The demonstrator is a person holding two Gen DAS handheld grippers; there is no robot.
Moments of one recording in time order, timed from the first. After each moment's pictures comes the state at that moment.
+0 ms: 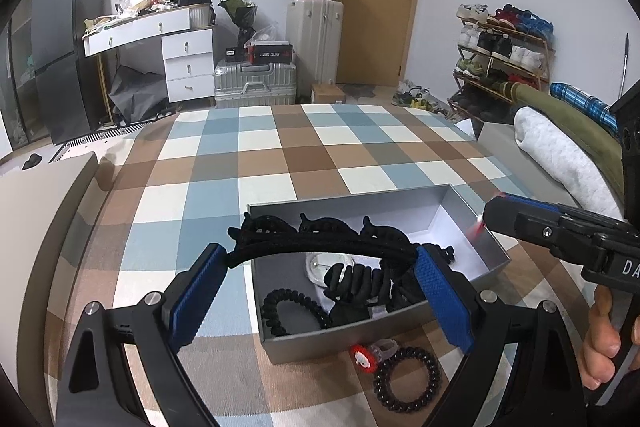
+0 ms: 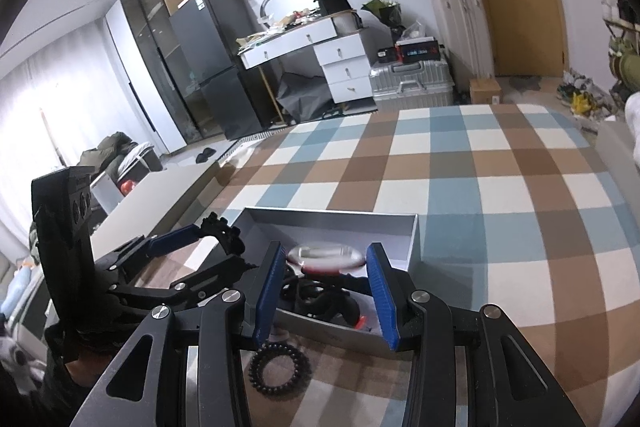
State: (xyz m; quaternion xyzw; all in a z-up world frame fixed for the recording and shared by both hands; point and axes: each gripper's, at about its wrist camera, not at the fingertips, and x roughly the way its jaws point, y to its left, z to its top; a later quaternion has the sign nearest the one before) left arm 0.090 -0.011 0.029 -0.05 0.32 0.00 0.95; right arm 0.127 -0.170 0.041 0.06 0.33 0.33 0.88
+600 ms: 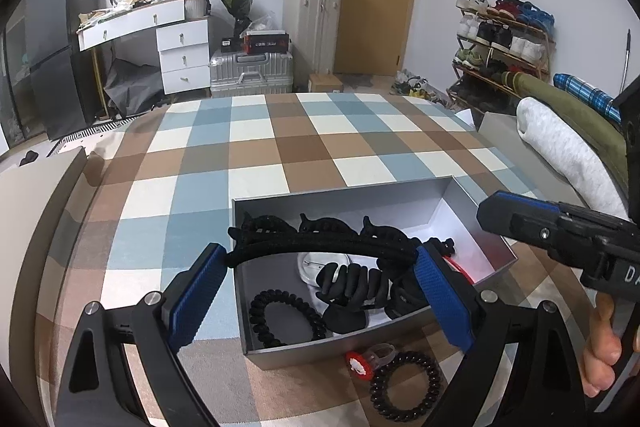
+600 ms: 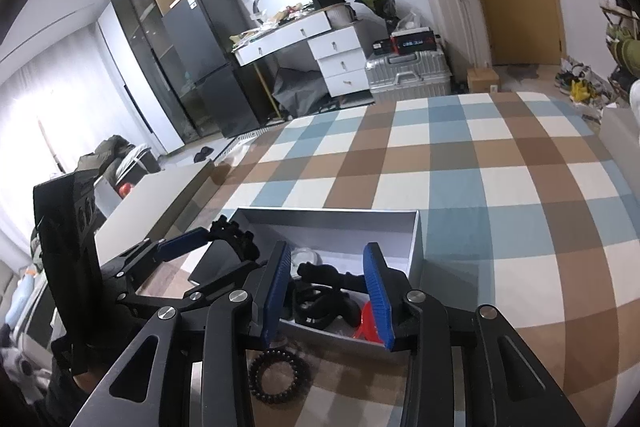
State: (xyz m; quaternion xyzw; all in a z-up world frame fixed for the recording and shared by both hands) left arm 0.098 -0.015 0.024 -0.05 0.34 -0.01 0.94; right arm 0.133 -0.165 0.037 0.06 0.35 0.32 0.88
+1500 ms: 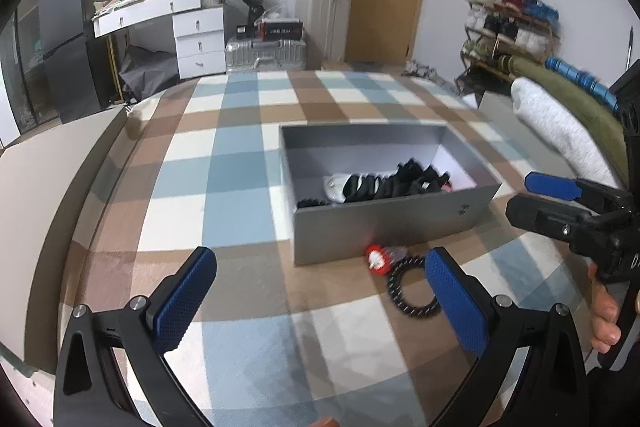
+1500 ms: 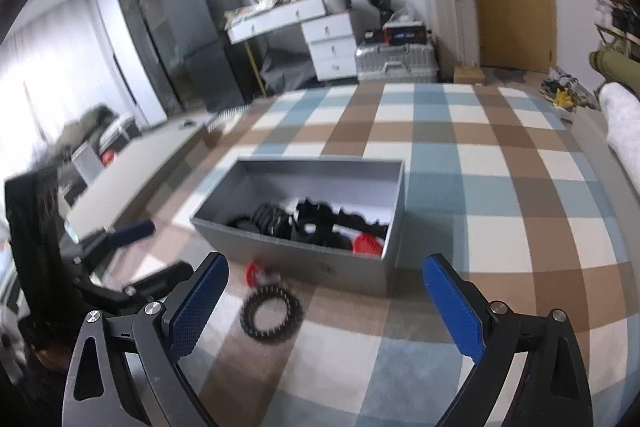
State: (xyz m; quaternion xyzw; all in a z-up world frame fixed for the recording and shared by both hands) left arm 0.041 -0.002 0.015 -0.05 0.36 0.01 0.93; right arm 0.095 -0.168 0.029 0.00 0.37 0.29 0.88
